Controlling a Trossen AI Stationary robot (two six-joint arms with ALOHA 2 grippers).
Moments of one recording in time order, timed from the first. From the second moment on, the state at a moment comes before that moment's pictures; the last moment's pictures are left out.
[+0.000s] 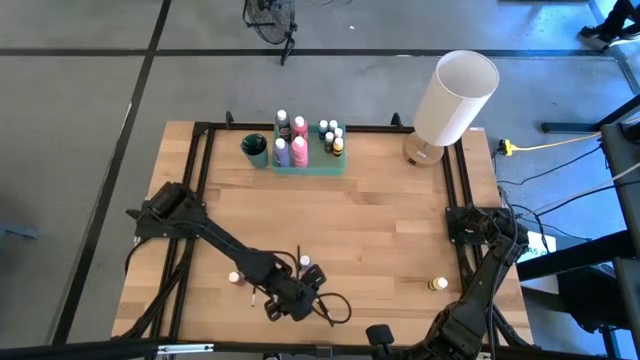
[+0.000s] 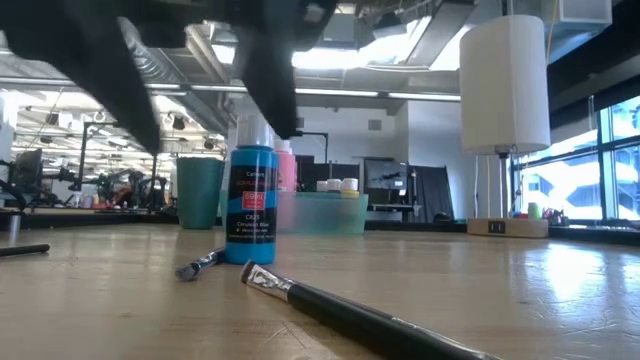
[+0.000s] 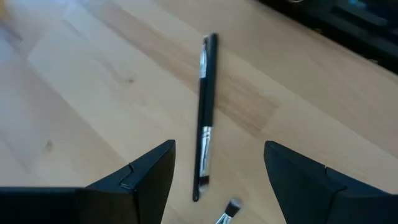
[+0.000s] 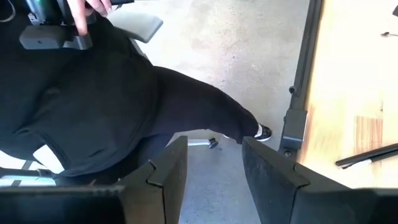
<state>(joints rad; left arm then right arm) -0.54 1.93 1.37 -0.46 -0.09 0.43 0.96 2.02 1.96 -0.70 0.24 0.63</state>
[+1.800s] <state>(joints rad) -0.55 2.07 1.40 -0.48 -0.21 0.34 0.97 2.02 1.96 -0.69 0.32 0.64</state>
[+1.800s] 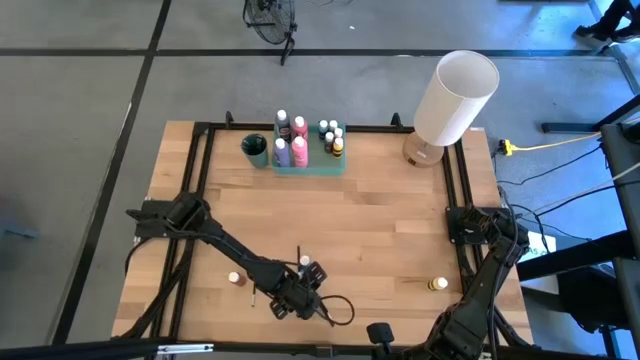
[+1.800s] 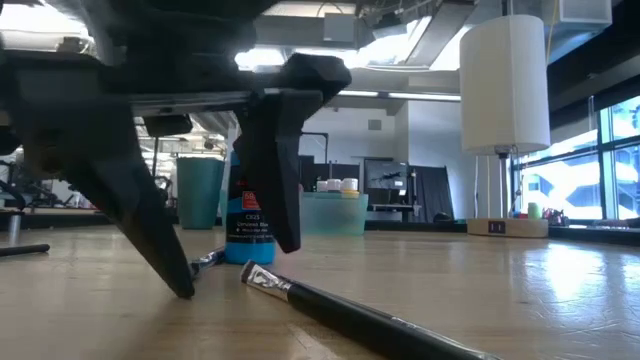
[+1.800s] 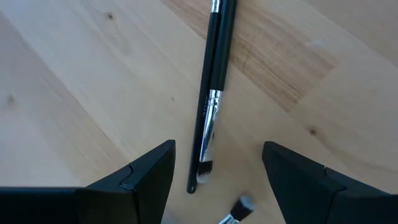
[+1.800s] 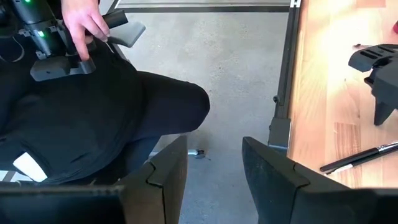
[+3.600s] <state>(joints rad) -0.54 2.08 1.39 -0.46 -0.19 0.30 0.97 2.02 1.96 -0.69 0.32 0.64</state>
